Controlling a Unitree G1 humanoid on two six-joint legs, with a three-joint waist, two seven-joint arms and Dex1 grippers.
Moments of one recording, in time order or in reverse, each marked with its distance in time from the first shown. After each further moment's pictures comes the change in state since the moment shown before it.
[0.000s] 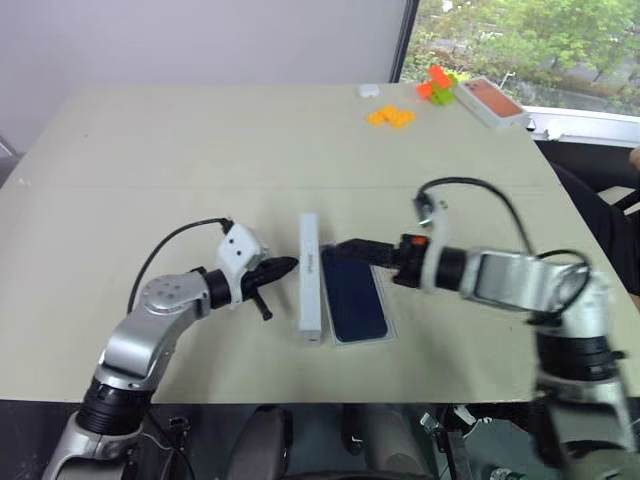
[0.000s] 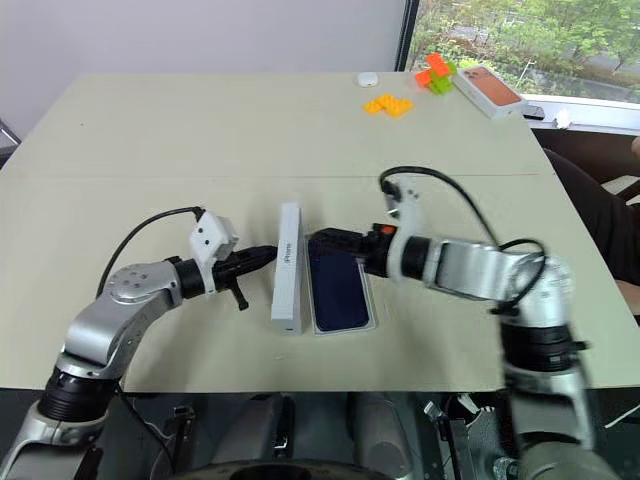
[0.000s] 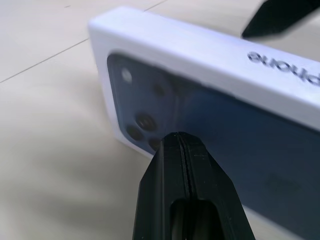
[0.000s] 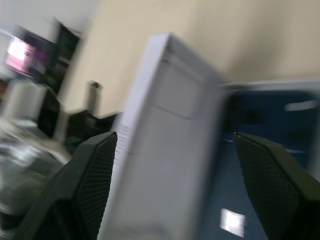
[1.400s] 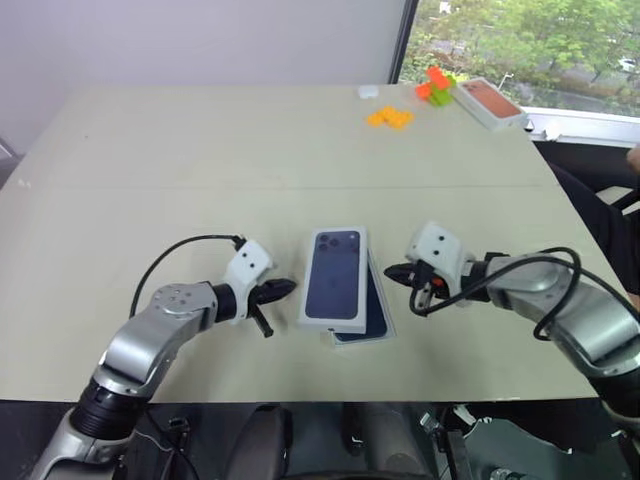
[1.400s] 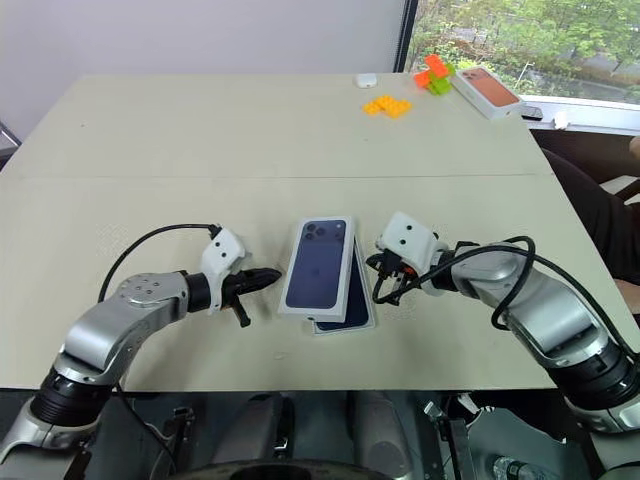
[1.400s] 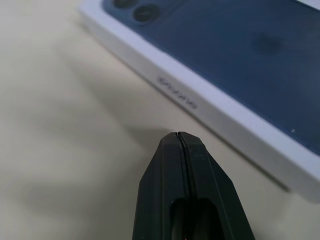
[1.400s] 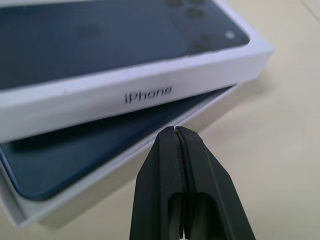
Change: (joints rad) left arm 0.000 0.064 -0.081 -0.060 -0.024 0.214 0.056; right arm 0.132 -0.271 0.350 -0.207 -1.432 -0.447 1.097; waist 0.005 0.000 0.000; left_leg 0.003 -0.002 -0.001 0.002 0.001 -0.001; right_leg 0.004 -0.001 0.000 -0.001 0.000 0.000
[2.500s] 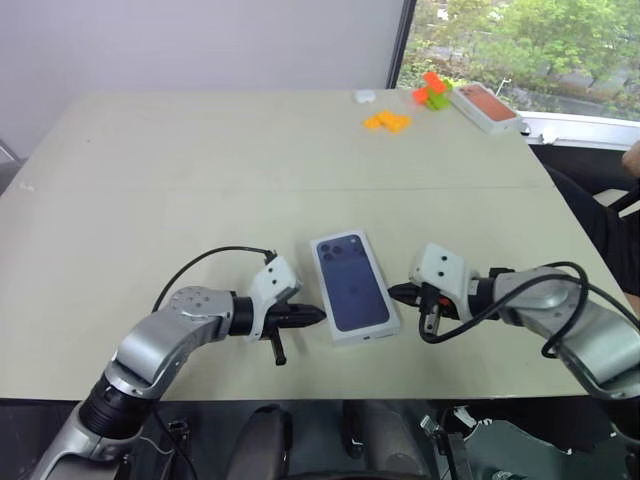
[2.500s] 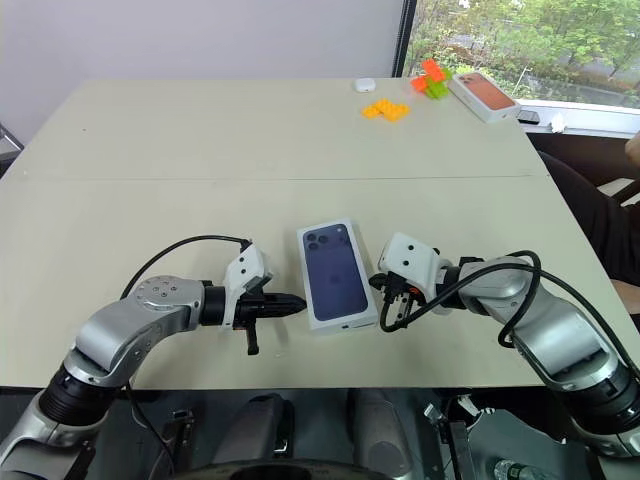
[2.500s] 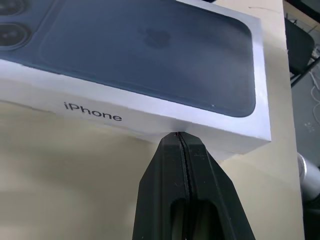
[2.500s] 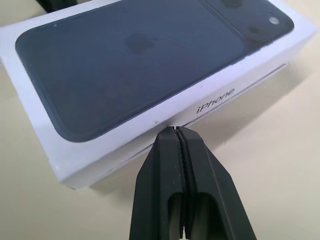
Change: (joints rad) left arm -0.031 0.007 -0.062 -0.051 -0.085 0.080 -0.146; right arm 0.113 -0.008 -0.073 -0.104 -0.051 0.022 0.126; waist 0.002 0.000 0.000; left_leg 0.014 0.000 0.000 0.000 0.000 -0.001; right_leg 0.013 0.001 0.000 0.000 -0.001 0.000
